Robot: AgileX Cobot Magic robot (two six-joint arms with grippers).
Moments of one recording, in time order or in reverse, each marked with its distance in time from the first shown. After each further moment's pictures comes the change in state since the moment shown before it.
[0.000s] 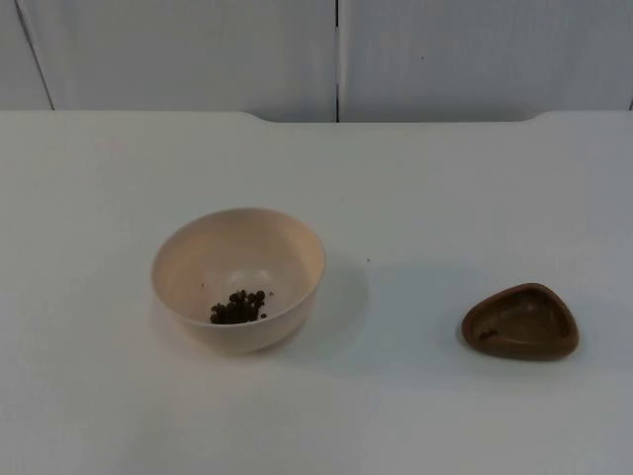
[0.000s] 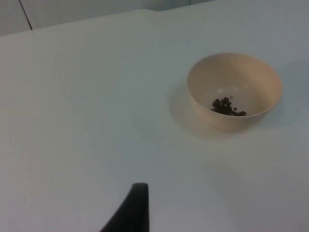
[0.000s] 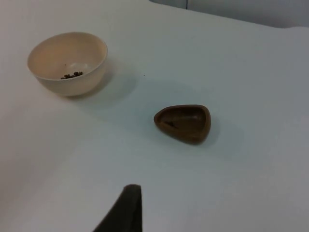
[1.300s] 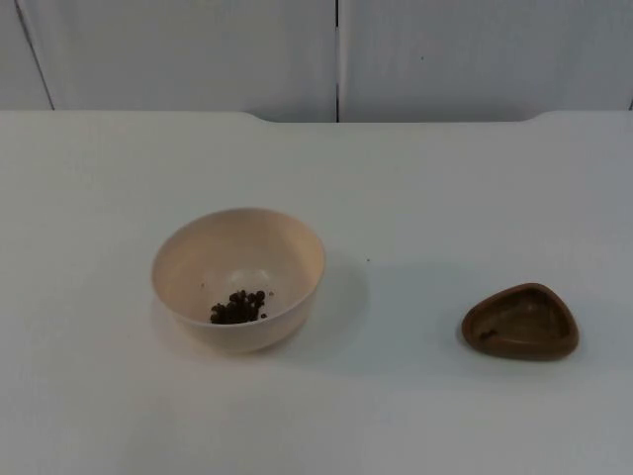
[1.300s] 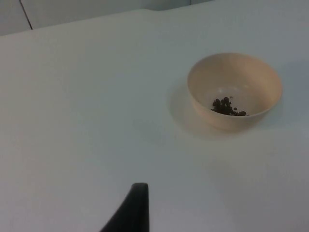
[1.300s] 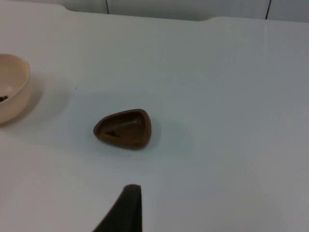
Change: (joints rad) right arm -0.255 0.000 0.000 0.000 0.000 0.000; left arm 0.009 0.000 0.000 0.001 0.000 -0.001
